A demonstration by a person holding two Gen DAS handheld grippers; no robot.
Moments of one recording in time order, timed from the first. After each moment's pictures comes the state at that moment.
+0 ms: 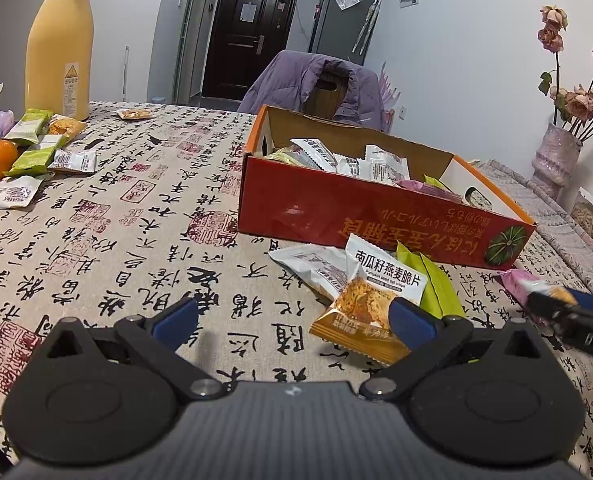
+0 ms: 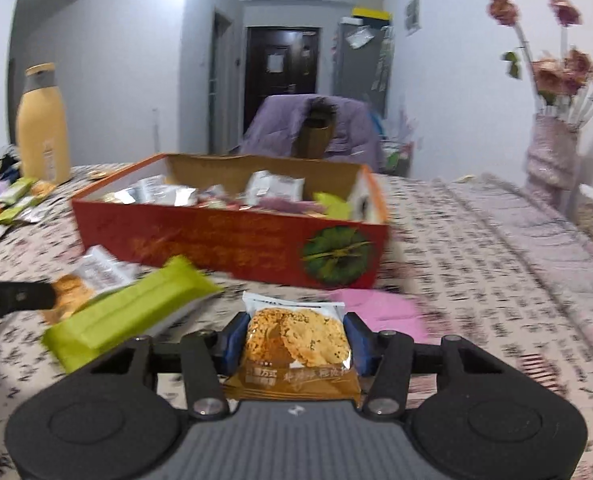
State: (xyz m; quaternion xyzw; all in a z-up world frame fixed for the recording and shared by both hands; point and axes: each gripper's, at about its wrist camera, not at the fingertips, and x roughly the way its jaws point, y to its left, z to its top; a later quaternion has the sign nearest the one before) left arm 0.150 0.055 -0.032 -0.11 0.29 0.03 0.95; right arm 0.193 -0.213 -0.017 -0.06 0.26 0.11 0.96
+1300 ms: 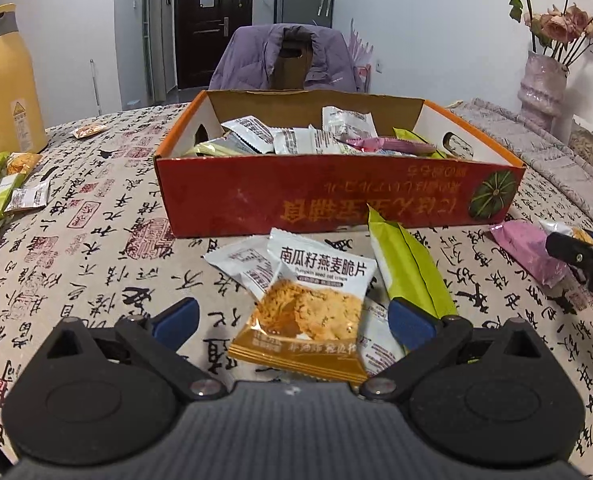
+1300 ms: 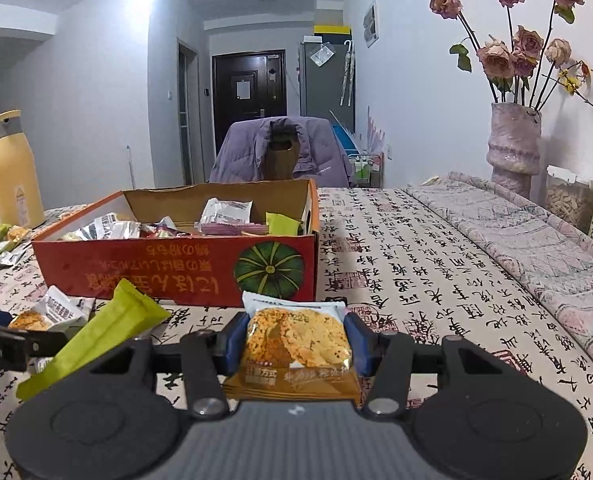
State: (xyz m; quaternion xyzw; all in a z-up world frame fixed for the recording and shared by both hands) left arm 0.187 0.003 -0.034 -0.02 0.34 0.01 0.94; right arm 0.198 -0.248 -0.022 0.00 0.23 0.10 0.97
